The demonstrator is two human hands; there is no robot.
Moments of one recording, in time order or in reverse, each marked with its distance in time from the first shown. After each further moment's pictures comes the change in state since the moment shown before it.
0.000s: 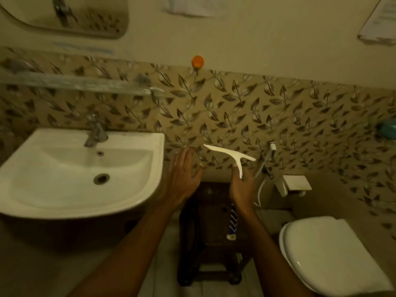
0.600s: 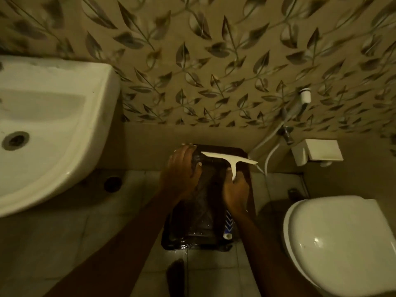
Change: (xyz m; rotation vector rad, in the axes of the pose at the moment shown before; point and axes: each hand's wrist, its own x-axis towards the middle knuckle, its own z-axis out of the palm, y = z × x) left_hand -0.007 -0.085 0.290 0.099 -0.268 -0.156; right_hand 0.159 0.271 0.032 -0.416 -0.142 0.233
